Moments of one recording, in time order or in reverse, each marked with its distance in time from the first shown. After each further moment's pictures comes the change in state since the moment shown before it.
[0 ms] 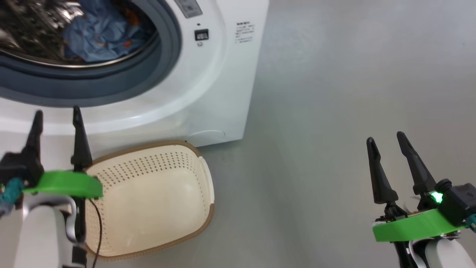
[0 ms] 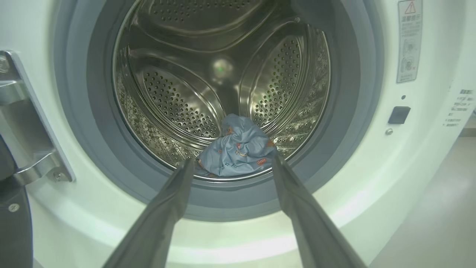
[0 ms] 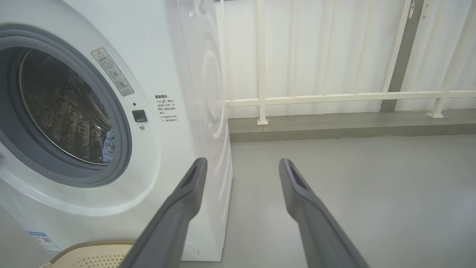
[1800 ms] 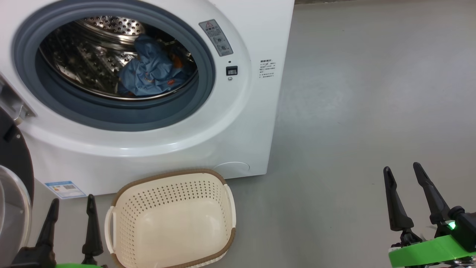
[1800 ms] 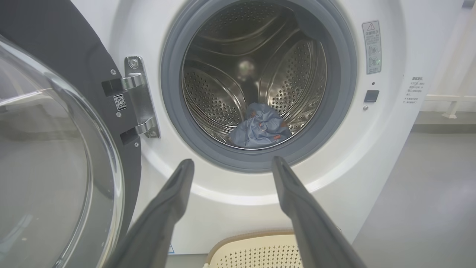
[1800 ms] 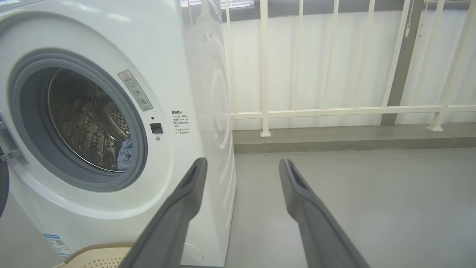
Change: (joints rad) left arm 0.468 -0.064 0.040 -0.285 -0.001 -0.026 0.000; right arm 0.140 -0.030 -0.061 -0.005 -0.008 0.000 0.000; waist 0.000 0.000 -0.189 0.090
